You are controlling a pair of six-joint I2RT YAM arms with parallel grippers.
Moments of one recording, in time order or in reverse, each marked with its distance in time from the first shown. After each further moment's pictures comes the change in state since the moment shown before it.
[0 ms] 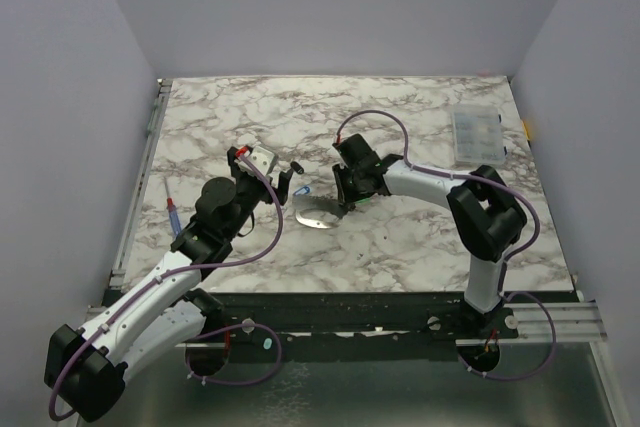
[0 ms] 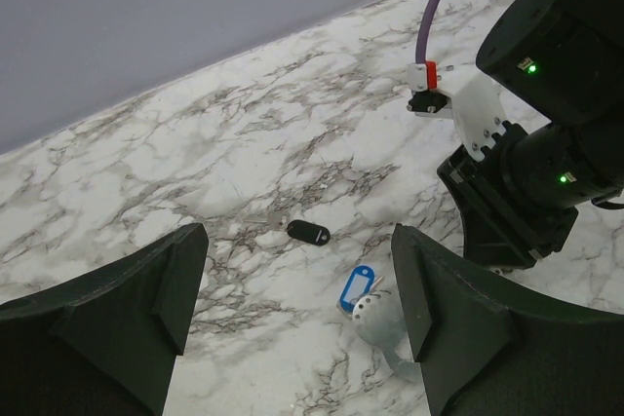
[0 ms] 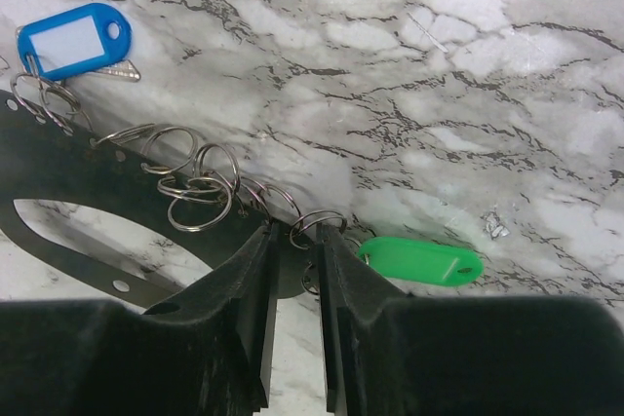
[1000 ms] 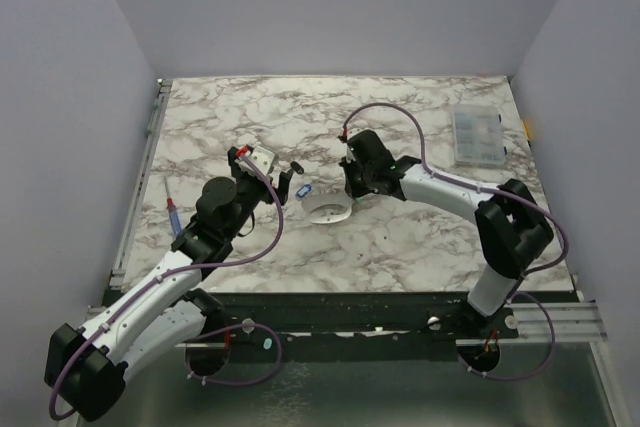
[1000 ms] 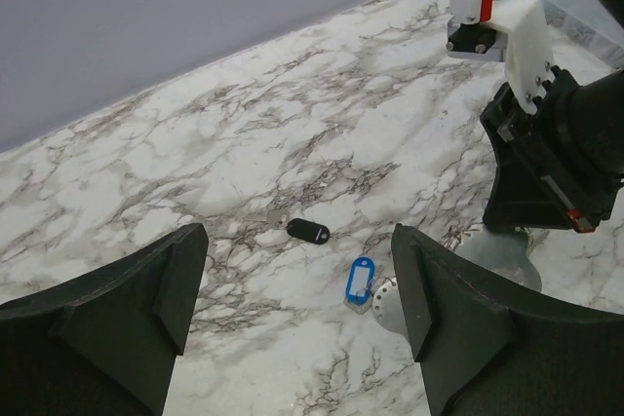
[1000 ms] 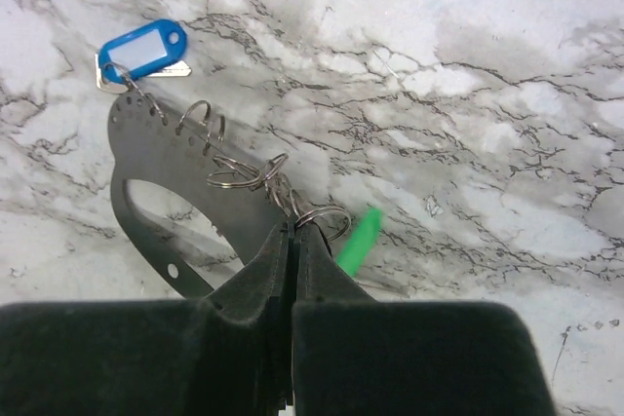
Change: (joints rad) left arm 0.000 0.005 0.000 0.000 0.000 0.000; right arm 0.000 -0.155 -0.073 0.048 0.049 -0.089
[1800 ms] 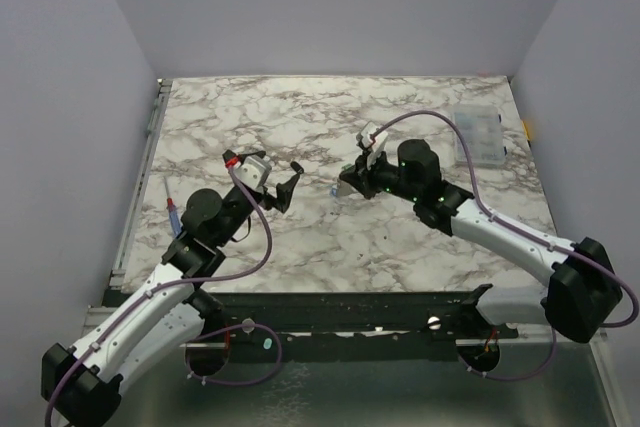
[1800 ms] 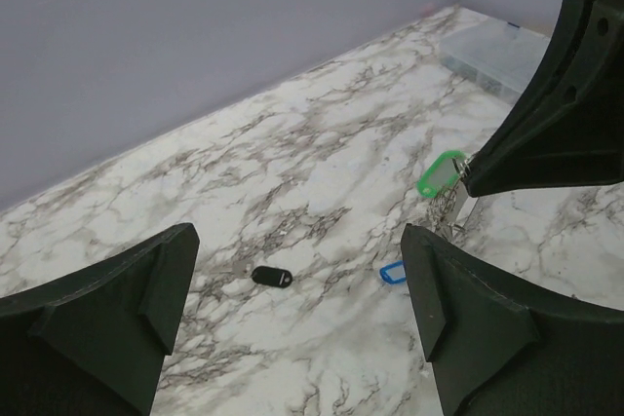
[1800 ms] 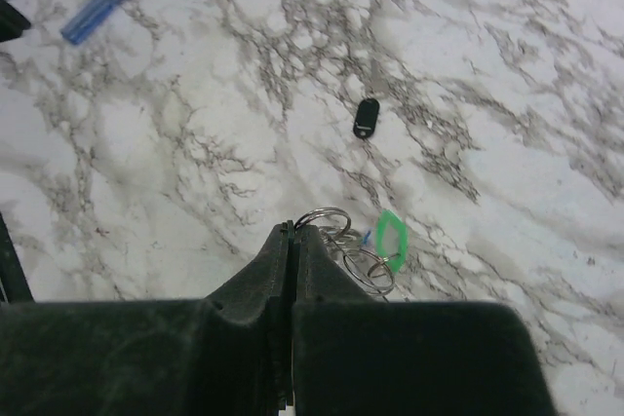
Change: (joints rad) left arm 0.000 -0.106 -0.032 0.049 0.124 -0.006; right arm 0.000 -0.443 -0.299 0.414 -0.288 -0.270
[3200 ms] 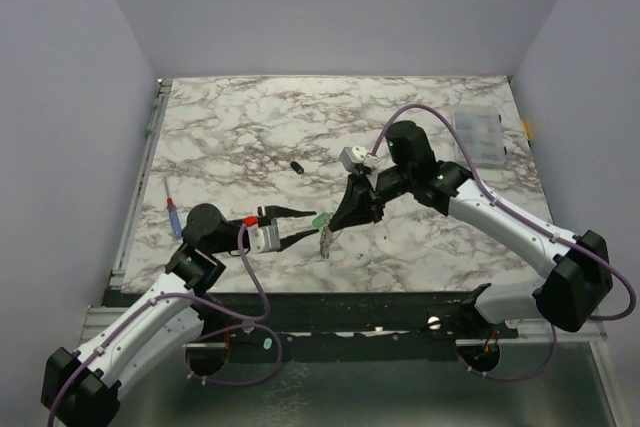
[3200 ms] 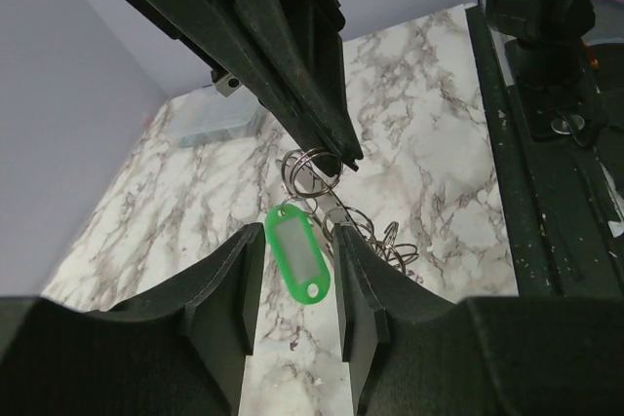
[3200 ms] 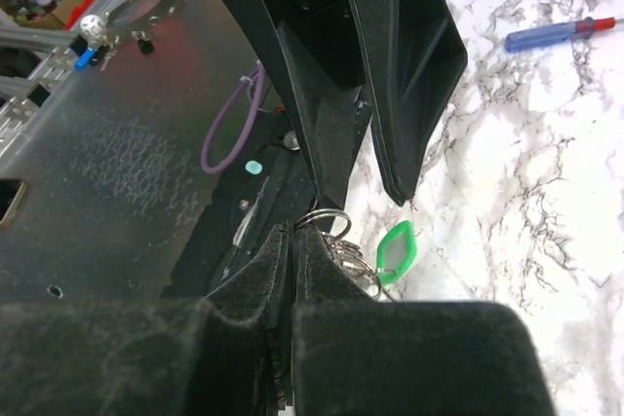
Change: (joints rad) left arm 0.000 -0.084 -0.146 0.116 0.829 0.243; right arm -0.002 0.039 0.225 -0.401 -0.986 -0.313
